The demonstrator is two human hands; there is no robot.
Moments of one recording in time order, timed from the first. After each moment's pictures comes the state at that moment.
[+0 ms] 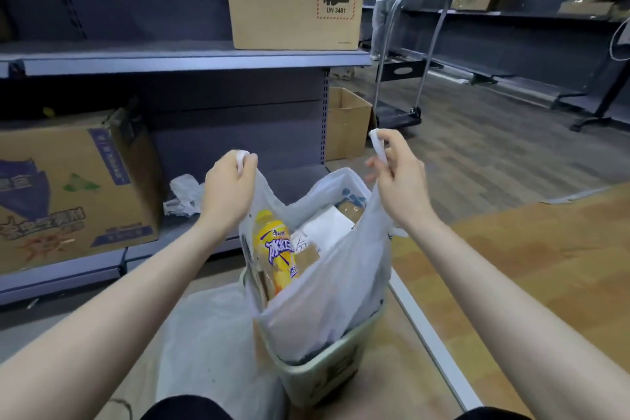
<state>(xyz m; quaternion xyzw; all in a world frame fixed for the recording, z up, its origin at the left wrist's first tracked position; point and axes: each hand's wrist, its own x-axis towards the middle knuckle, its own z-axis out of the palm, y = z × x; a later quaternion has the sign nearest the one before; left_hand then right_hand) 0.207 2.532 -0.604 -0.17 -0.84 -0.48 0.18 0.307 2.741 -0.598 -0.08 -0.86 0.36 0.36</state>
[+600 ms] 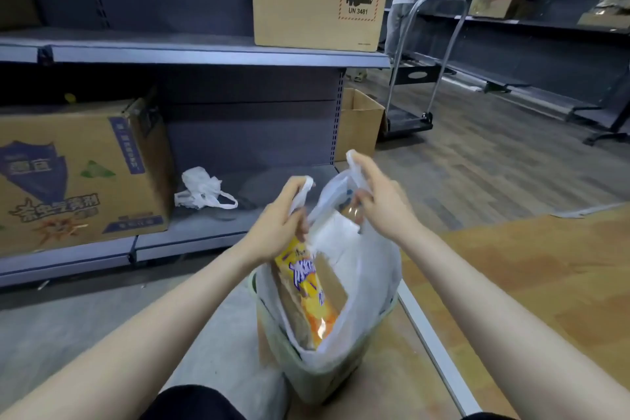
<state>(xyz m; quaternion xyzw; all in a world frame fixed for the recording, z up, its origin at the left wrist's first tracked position) 0.232 2.536 -0.642 -0.38 -0.76 -0.53 0.00 0.290 2.721 -0.617 -0.06 -0.92 0.29 0.24</state>
